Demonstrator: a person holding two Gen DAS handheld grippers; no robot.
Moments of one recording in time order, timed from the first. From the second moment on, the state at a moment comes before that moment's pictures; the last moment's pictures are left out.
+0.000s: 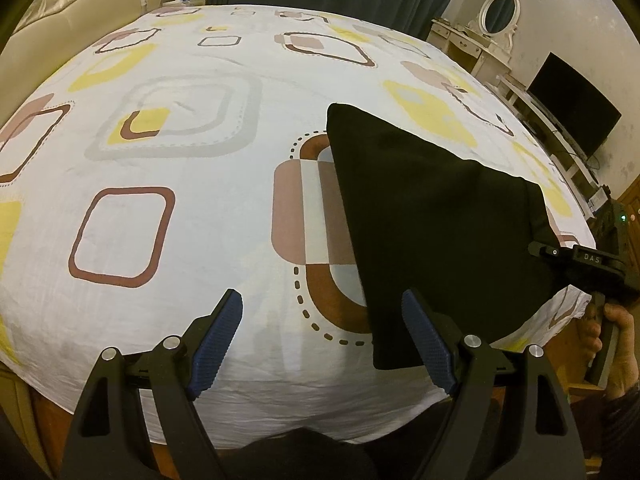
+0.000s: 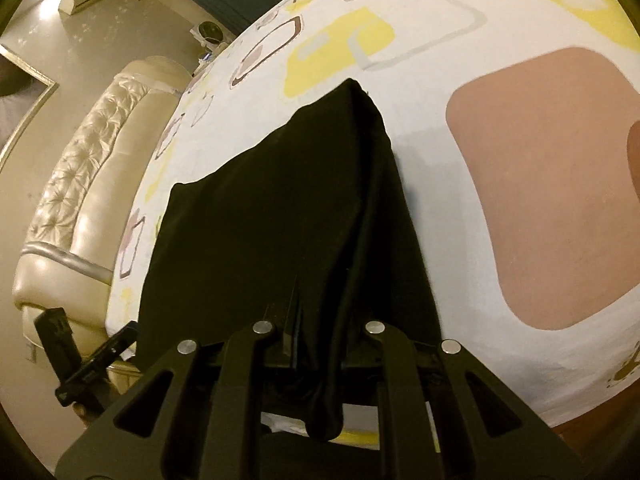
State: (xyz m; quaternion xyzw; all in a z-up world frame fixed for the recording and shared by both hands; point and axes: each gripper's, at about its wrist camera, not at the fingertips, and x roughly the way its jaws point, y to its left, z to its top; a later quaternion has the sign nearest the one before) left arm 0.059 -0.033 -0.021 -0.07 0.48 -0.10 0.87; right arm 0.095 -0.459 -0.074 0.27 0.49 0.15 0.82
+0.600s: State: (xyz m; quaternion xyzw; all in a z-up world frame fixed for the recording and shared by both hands) left arm 0.059 -0.036 -0.023 -0.07 0.48 -0.11 0.87; right arm 0.090 -0.475 -0.073 0.28 0.48 0.14 0.82
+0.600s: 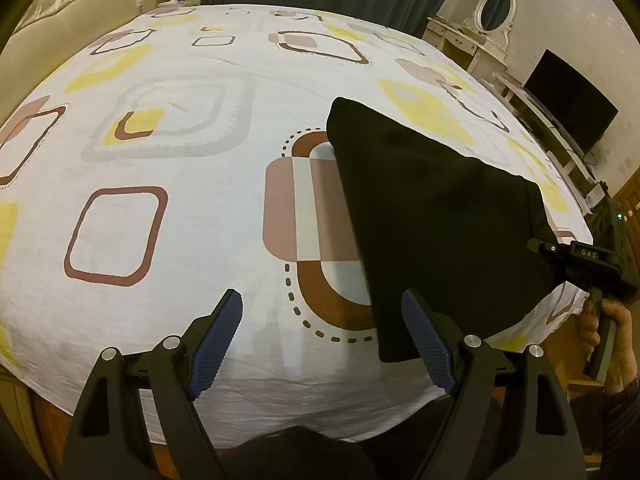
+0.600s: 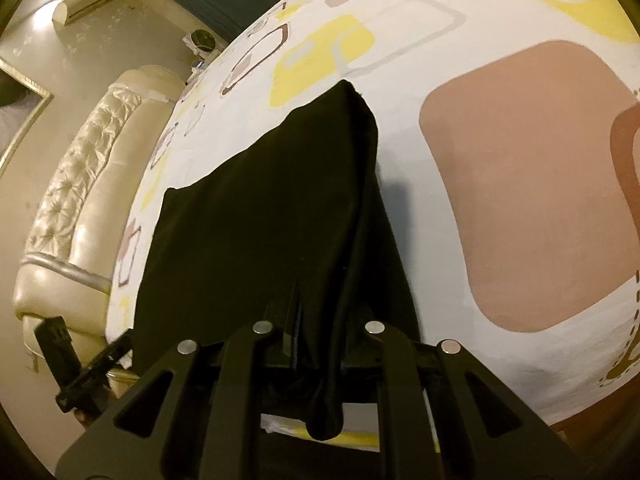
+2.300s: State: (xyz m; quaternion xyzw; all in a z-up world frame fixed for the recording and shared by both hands) left arm 0.113 -0.077 -0.080 -0.24 0.55 -0.28 0.75; right arm 0.075 -0.478 -0.097 0.31 0.49 0.21 0.79
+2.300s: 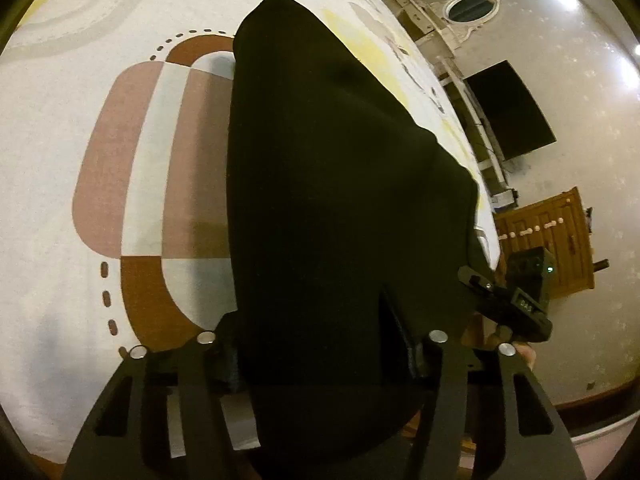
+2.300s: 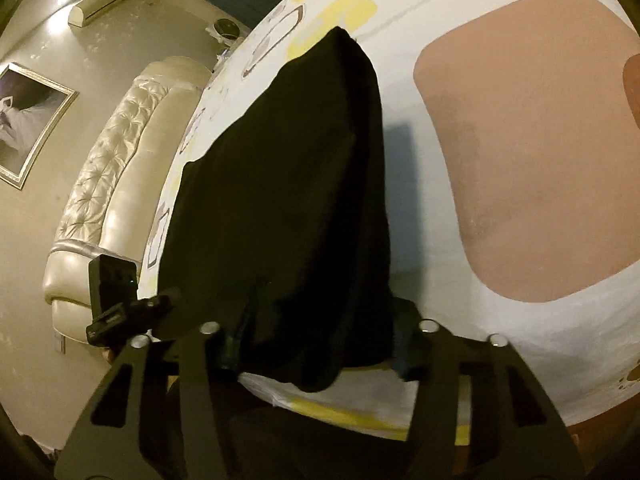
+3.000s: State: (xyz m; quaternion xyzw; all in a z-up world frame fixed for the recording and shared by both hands) left arm 0.094 -0.029 -0.049 -0.16 0.53 -0.20 0.81; right arm 0.092 -0.403 -0.087 0.29 0.49 0.24 0.79
